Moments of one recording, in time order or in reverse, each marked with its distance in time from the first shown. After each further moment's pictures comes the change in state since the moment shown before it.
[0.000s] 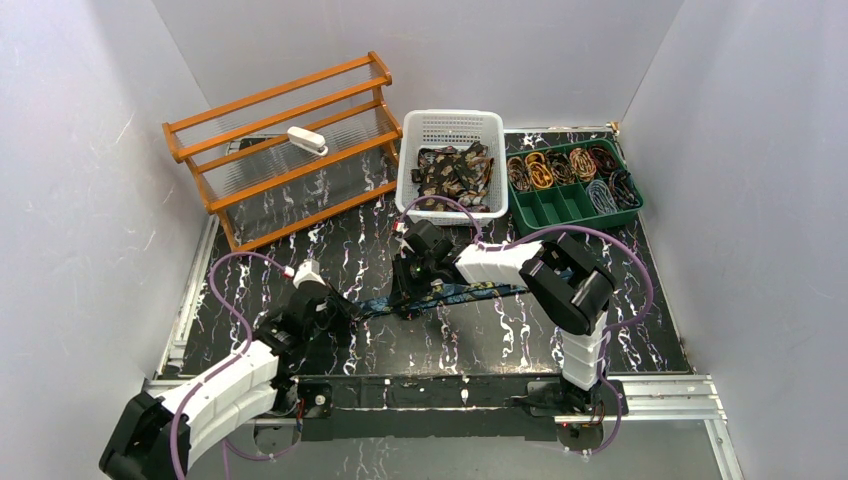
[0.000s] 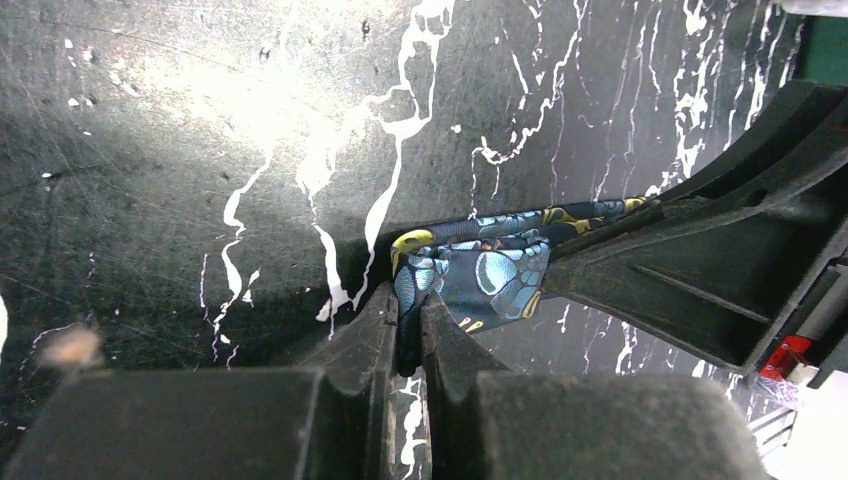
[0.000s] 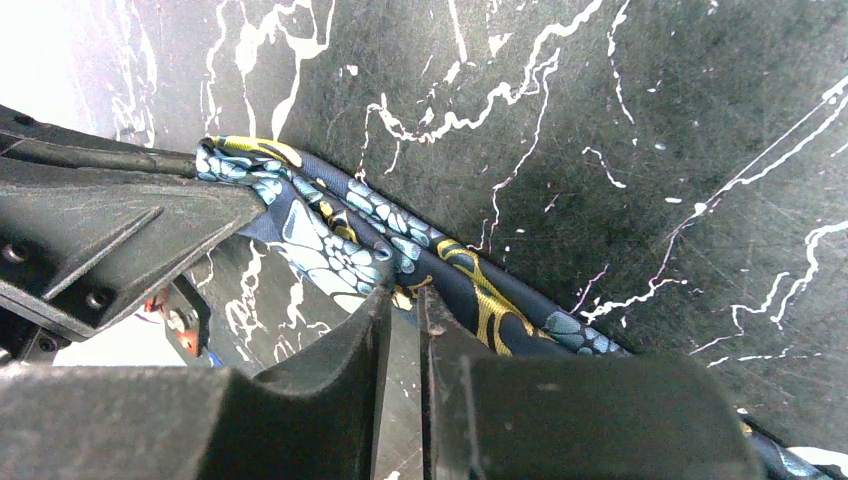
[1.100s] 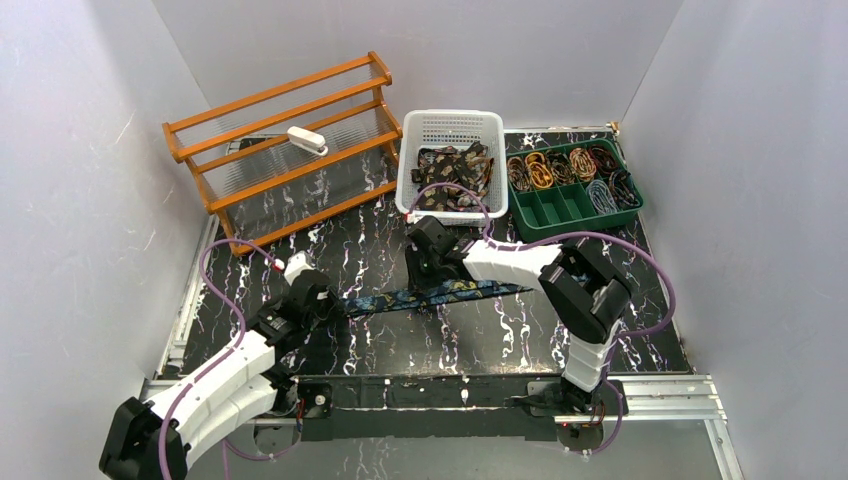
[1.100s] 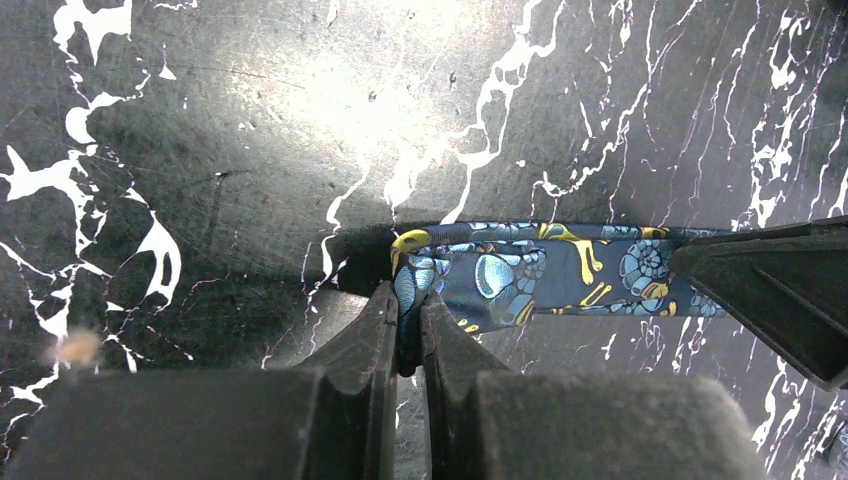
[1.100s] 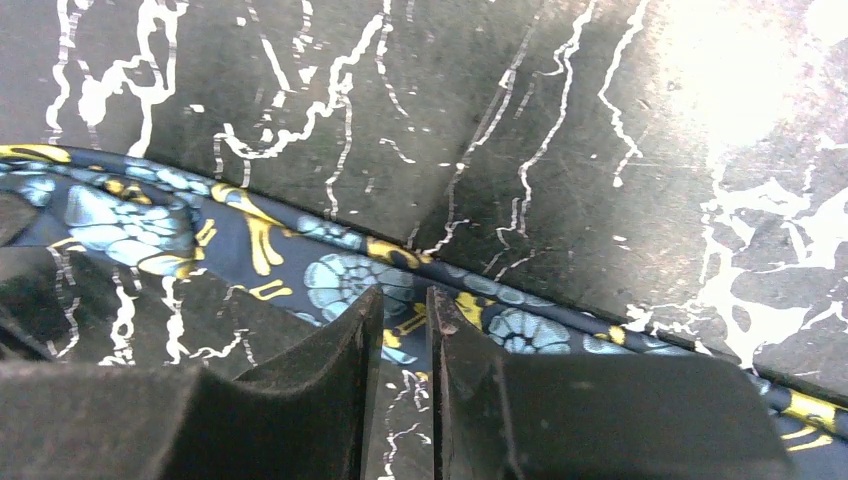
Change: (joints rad) left arm 0.000 0.006 0.177 -0.320 -0.150 0.030; right arm 0.006 -0.095 0.019 -0.174 0.303 -0.090
